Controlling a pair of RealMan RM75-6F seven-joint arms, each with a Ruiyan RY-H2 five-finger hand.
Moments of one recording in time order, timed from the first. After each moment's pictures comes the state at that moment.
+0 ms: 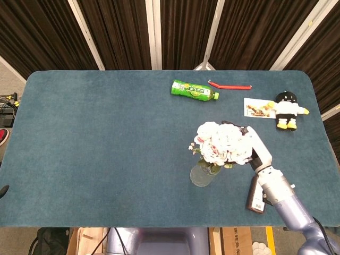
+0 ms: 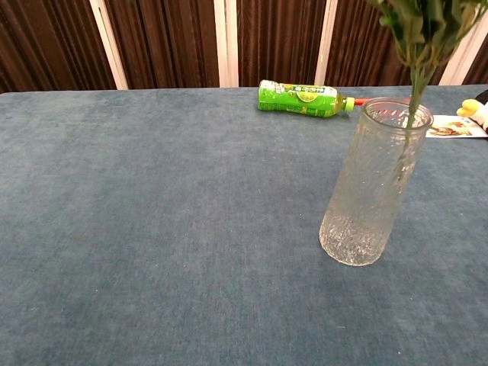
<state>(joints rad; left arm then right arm) 0.06 -1.06 -0.11 -1.70 1.47 1.69 -0.01 0.44 -0.91 0.48 -2.19 -1.12 0.91 0.78</state>
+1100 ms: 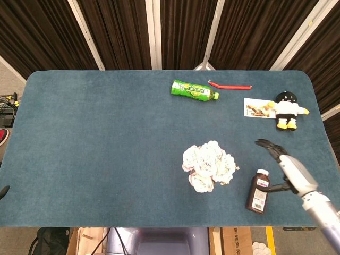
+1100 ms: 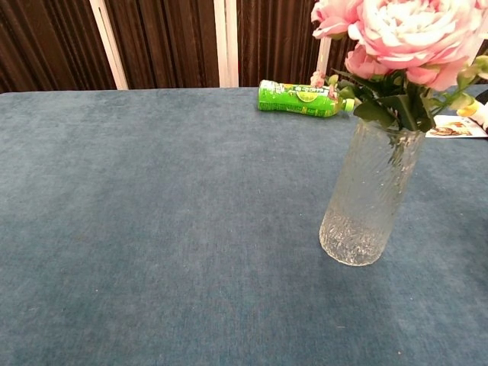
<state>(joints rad) 0.06 -1.06 -0.10 -1.71 1.46 1.68 0.00 0.24 -0.65 0.21 -2.03 -1.50 1.01 0.56</state>
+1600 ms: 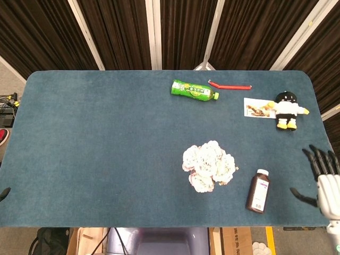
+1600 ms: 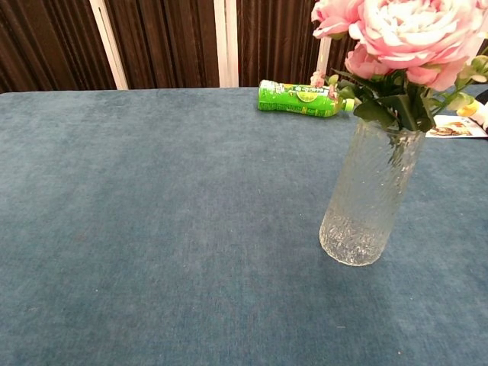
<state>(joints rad) 0.06 -1.05 -0.09 -1.71 1.46 1.67 0.01 0.00 -1.02 0.09 -1.77 -1.59 1.58 -0.05</state>
